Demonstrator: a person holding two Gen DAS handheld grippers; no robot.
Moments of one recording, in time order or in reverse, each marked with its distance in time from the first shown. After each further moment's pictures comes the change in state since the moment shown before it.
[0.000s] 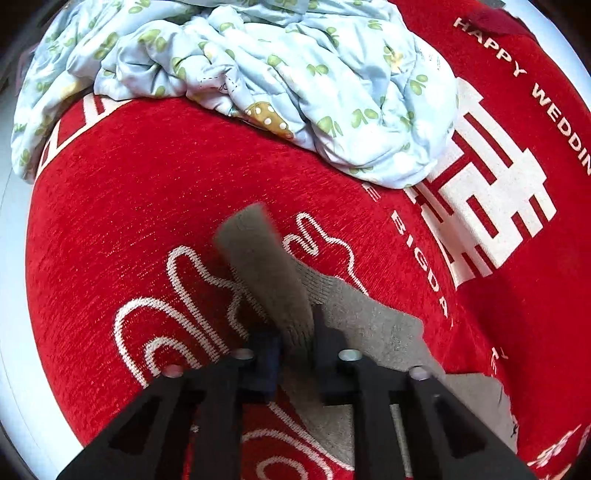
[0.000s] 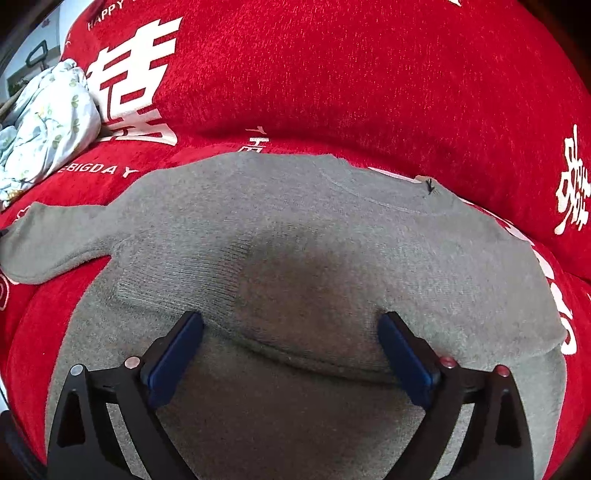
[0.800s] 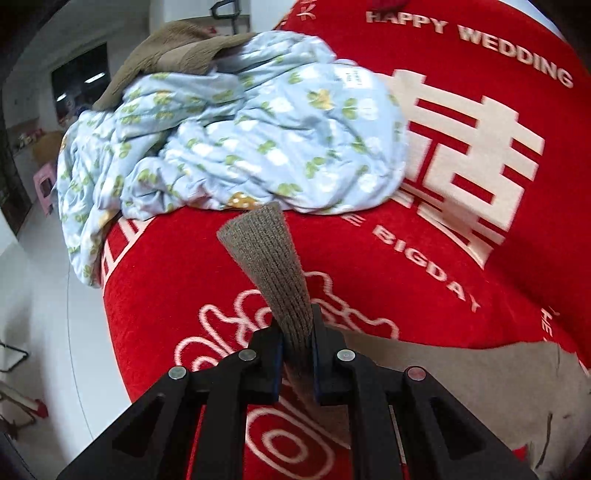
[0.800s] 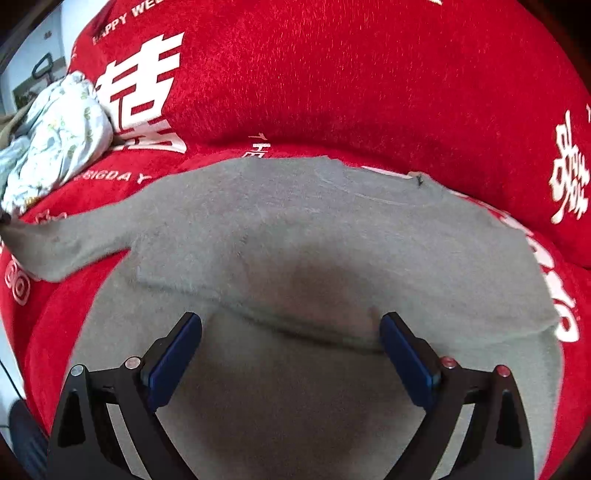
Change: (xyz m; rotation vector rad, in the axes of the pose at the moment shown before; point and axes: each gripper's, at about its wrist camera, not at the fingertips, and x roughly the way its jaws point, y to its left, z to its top) left arm -0.057 -0.092 -0.028 0.332 -0.192 0.299; right arm -0.030 -0.018 -0.016 0.007 -0.015 0.043
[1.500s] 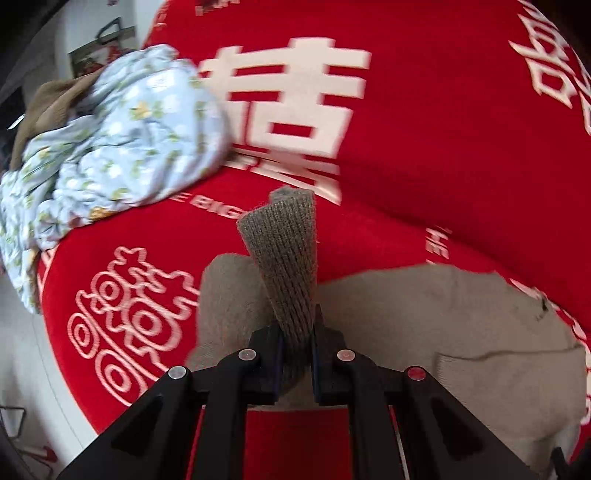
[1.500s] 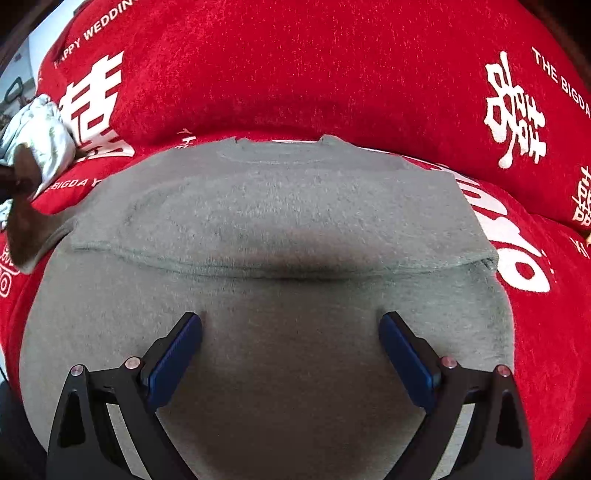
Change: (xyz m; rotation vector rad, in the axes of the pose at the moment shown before) left arm -0.057 -0.184 -0.047 0.261 0.100 -0.202; right arm -0.016 -0.095 -0.041 0.114 0.017 -0.045
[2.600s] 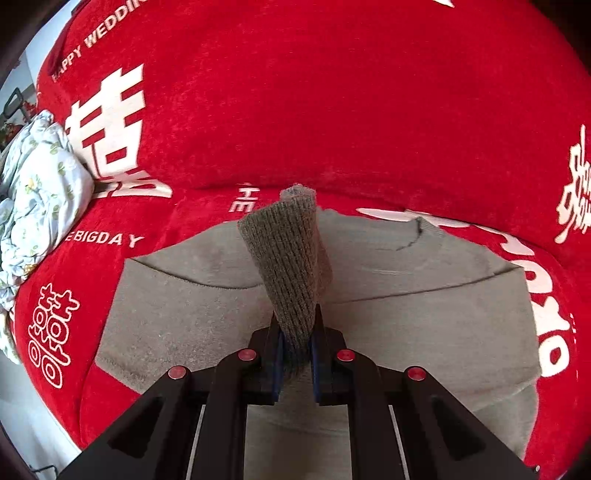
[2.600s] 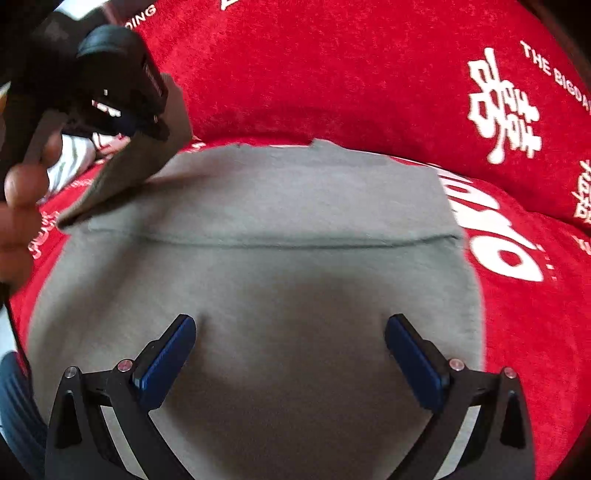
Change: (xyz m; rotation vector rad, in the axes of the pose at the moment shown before) left arm -0.046 -0.223 -0.044 0.292 0.093 -0.143; right arm -0.024 -0.035 -0.026 -0.022 -0.045 0.050
